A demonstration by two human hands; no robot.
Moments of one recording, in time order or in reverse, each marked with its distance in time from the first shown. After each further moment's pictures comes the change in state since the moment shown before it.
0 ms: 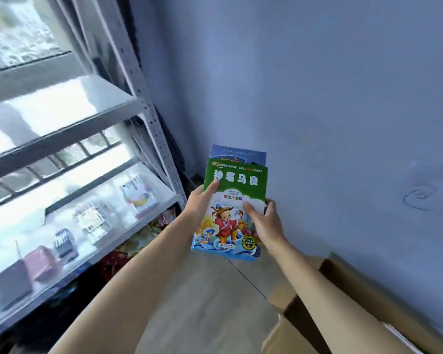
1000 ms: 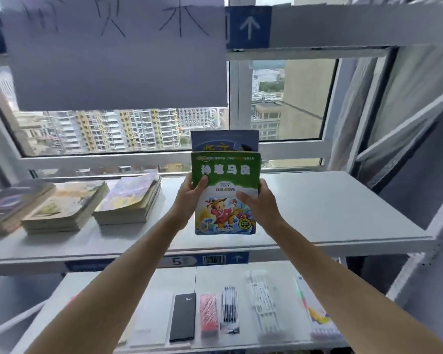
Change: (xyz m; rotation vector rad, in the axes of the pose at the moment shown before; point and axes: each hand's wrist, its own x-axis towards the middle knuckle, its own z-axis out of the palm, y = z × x) left_hand -0.115 0.156 -0.666 -0.079 0.617 0.660; right_hand -0.069 -0.298 0.659 -0.072 -0.782 -0.614
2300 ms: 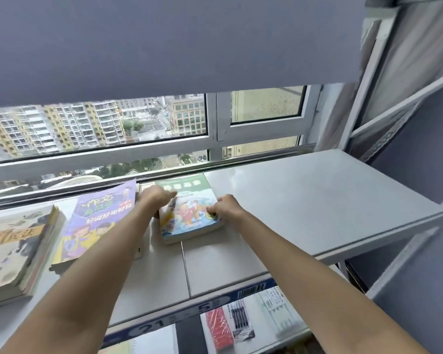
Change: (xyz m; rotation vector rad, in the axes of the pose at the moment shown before) left_hand 0.176 -0.084 -0.138 1.064 -0.069 -0.603; right_hand 0.131 0.068 0.146 -0.331 -0.012 0.536
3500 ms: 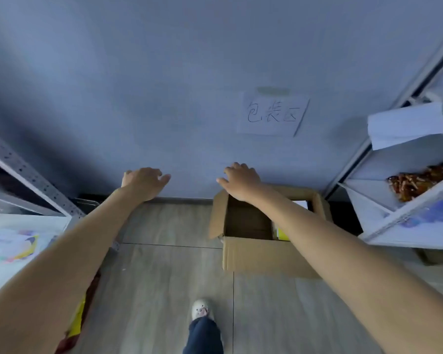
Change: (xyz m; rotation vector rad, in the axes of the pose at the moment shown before) left_hand -0.662 0.326 0.526 0.886 -0.344 1.499; right_hand -0.656 0.588 -0.404 -0.605 0.654 0.683
